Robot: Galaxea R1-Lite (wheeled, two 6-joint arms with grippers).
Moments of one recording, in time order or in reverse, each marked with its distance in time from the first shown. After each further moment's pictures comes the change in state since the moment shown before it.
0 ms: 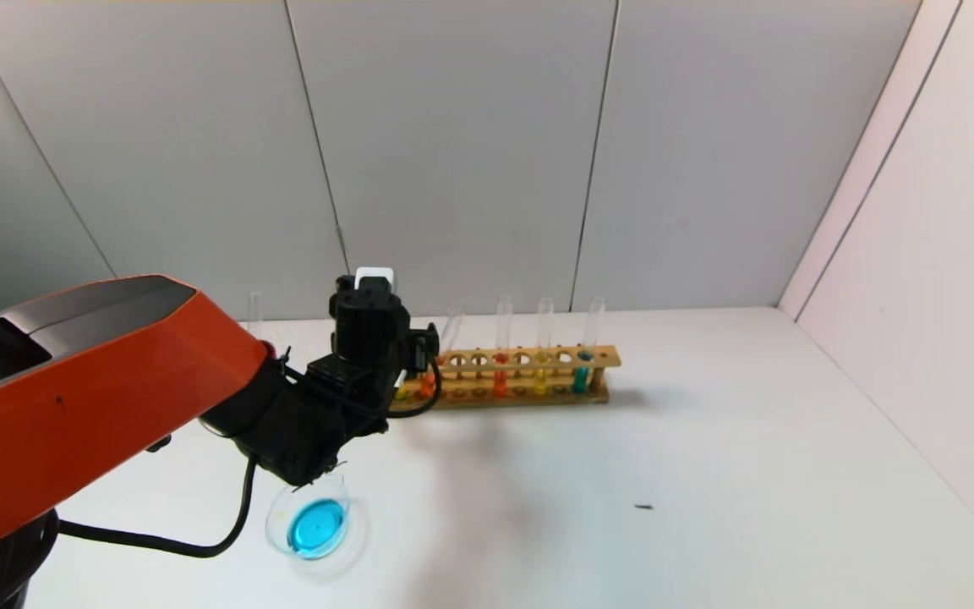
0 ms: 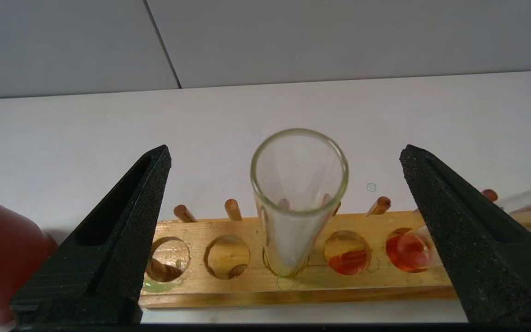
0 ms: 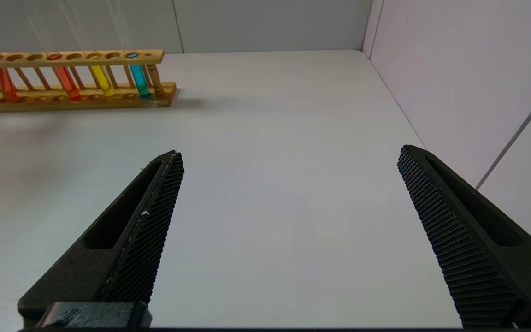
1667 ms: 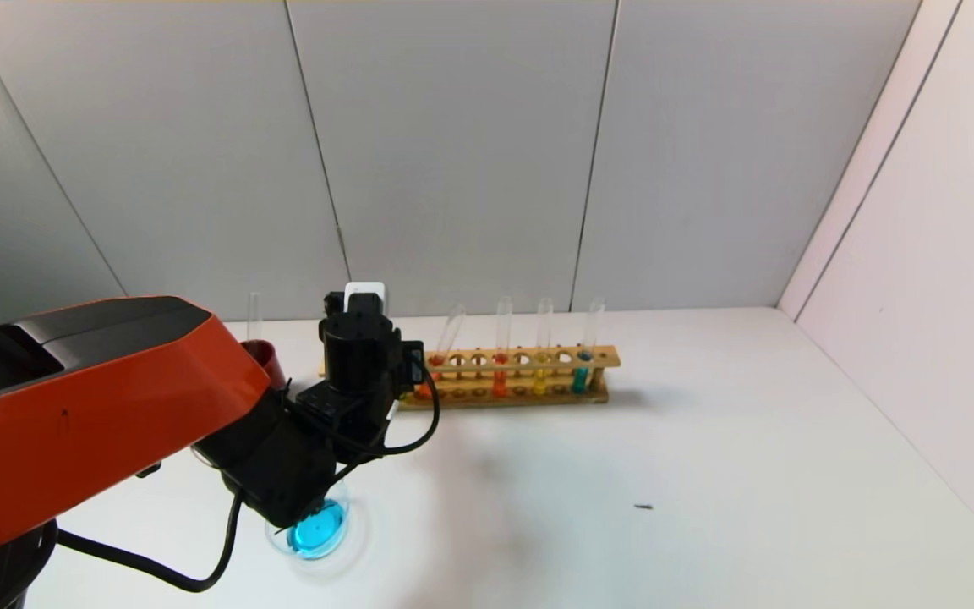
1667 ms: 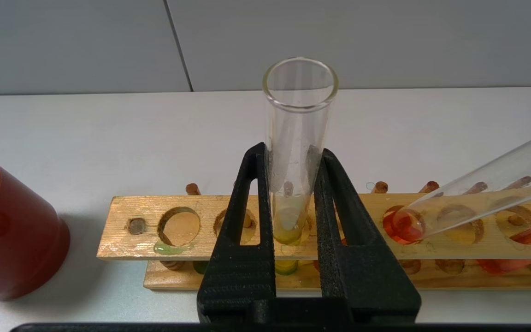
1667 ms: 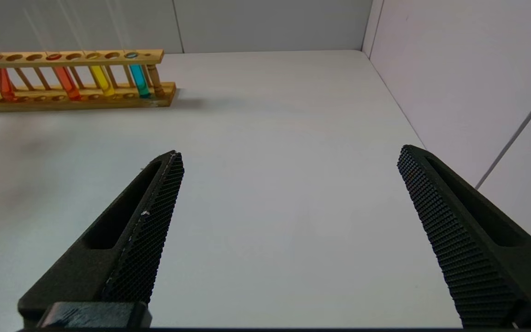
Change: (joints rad) left arm -0.020 -0.005 0.139 -0.208 0.065 0.011; right arm 0.000 0.000 0.000 0.000 0.000 0.000
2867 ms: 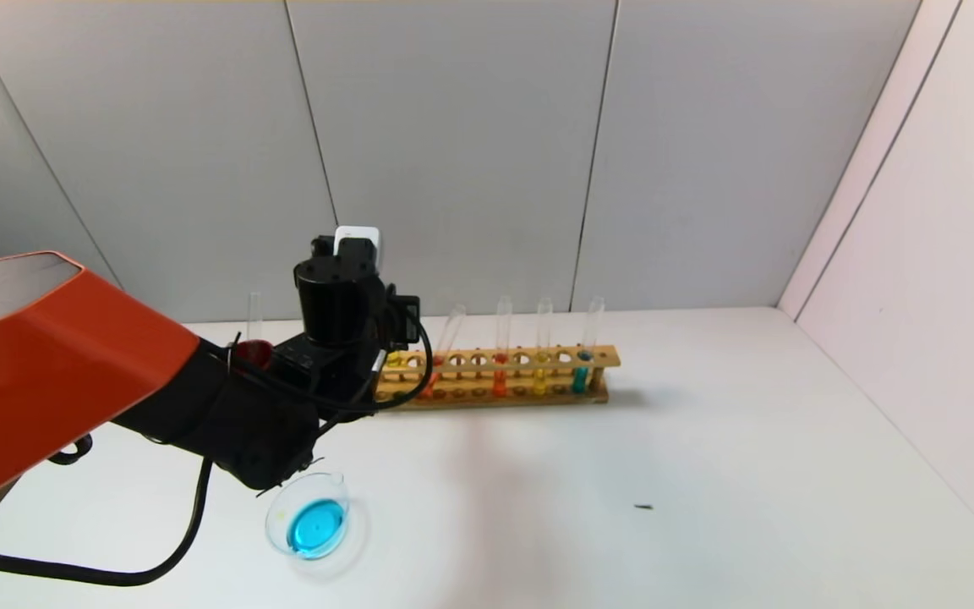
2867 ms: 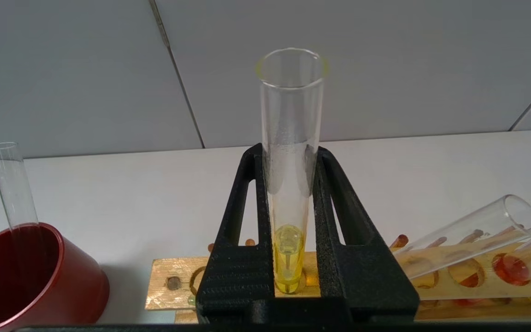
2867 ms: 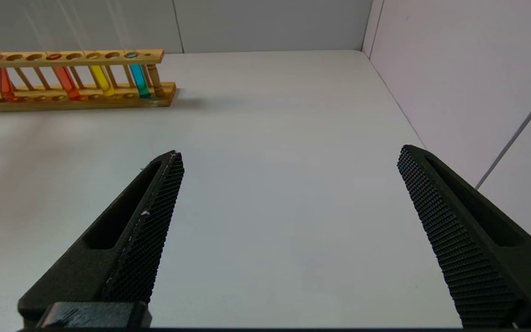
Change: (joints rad) left arm -0.002 -0.144 -0.083 0.140 -0.002 0.092; right arm 0.000 0.000 0.000 0.000 0.000 0.000
